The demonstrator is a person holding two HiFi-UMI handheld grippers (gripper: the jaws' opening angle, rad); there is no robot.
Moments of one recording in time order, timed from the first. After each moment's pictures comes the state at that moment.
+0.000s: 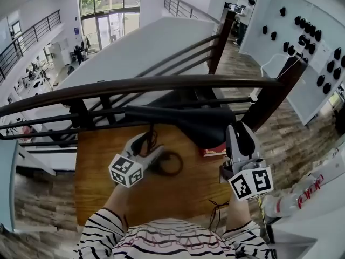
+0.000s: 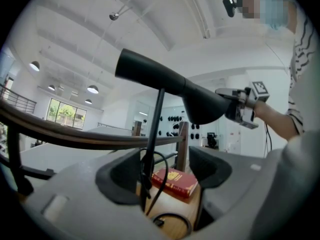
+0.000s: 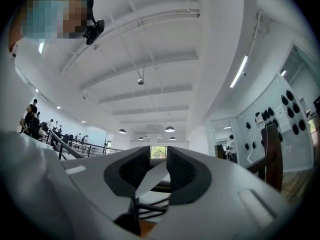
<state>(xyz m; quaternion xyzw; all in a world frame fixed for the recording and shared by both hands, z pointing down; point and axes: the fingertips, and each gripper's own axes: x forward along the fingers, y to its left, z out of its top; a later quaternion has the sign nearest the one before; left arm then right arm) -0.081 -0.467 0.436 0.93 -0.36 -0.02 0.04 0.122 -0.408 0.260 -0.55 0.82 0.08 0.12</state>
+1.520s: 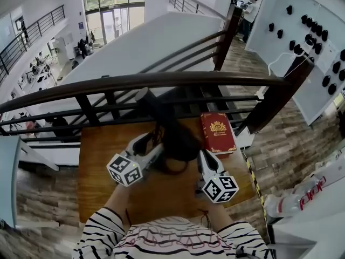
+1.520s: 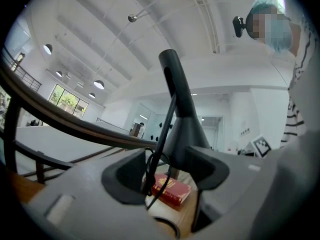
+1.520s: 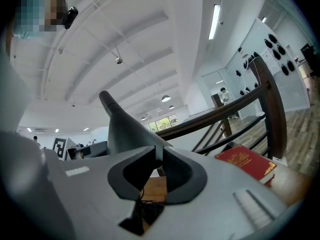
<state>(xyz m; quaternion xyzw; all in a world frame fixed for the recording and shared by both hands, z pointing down) -0.106 -0.476 0.437 0.93 -0.34 -0.10 0.09 0.055 -0.443 0.466 -0.52 0.83 -0.17 0.08</state>
